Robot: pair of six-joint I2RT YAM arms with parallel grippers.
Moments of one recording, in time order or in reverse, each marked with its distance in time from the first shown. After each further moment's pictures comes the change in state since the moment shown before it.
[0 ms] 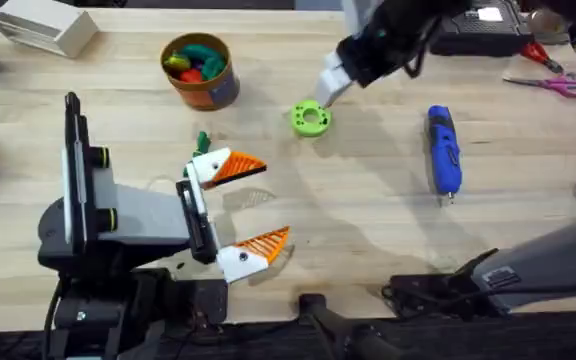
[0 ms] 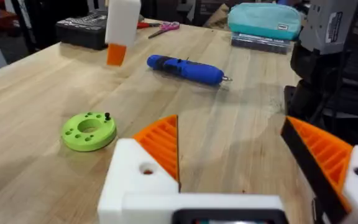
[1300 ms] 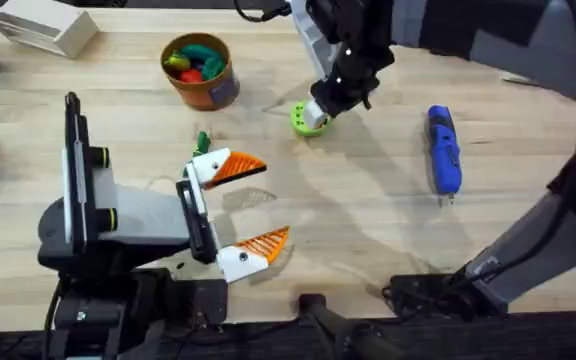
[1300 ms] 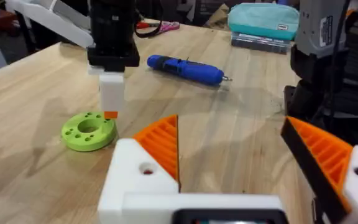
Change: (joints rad) left arm 0.000 0.000 0.000 0.000 0.000 0.000; right arm 0.034 0.174 -0.140 0.215 0.048 0.016
